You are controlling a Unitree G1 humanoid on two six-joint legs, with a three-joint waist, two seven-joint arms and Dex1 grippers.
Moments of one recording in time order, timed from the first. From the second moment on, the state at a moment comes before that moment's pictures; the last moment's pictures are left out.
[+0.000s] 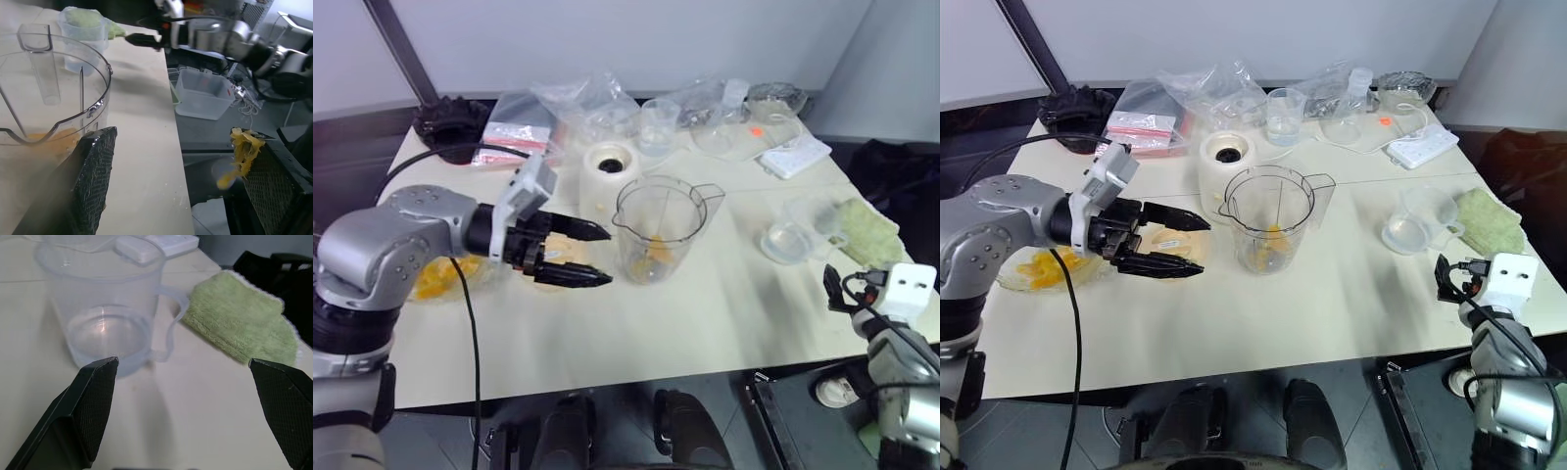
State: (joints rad) left arm -0.67 0.87 -0.03 -0.35 -0.82 0.97 -1.20; right arm -0.01 -0.41 -0.51 -0.05 0.25 0.36 0.17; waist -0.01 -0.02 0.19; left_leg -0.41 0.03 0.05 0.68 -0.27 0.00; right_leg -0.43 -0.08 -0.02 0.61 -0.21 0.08
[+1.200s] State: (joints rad) left arm -0.60 0.93 0.01 -0.45 -0.91 1.02 -1.10; right arm -0.52 -0.54 -0.41 0.94 0.13 -0.12 0.12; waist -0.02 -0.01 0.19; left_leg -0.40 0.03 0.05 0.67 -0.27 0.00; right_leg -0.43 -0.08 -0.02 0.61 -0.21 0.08
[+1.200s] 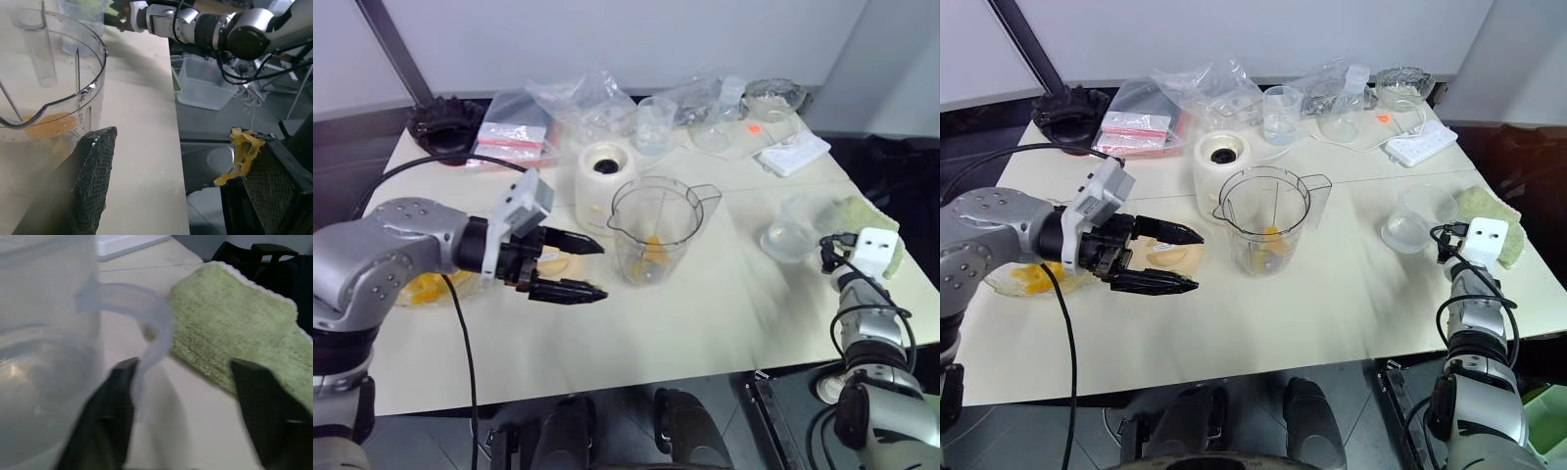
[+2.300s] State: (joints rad) left arm -0.72 0.91 0.01 -0.15 -0.76 0.85 -1.18; right arm -0.78 -0.74 -0.16 0.26 0.10 0.29 0.39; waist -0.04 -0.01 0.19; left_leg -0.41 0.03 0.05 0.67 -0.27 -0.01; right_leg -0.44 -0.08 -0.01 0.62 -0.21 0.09
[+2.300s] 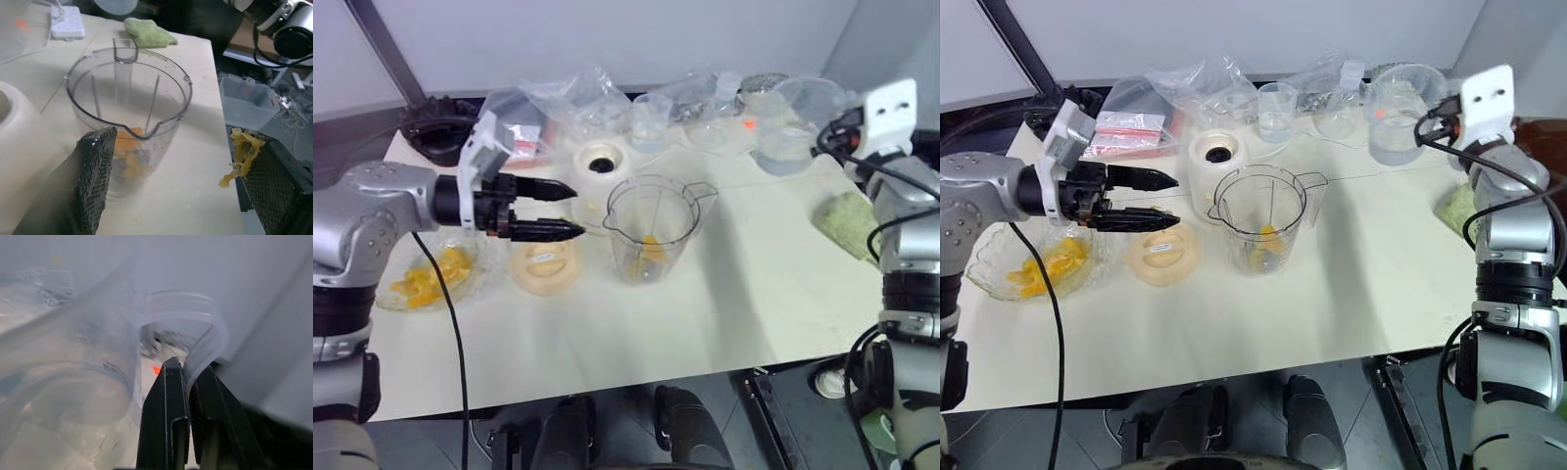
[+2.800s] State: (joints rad) left arm -0.70 0.91 0.02 -0.14 -0.72 0.84 -1.17; right arm -0.78 -0.75 -0.04 0.14 0.05 0.27 0.55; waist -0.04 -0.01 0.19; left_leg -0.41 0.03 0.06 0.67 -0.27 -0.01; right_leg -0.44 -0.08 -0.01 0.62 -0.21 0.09
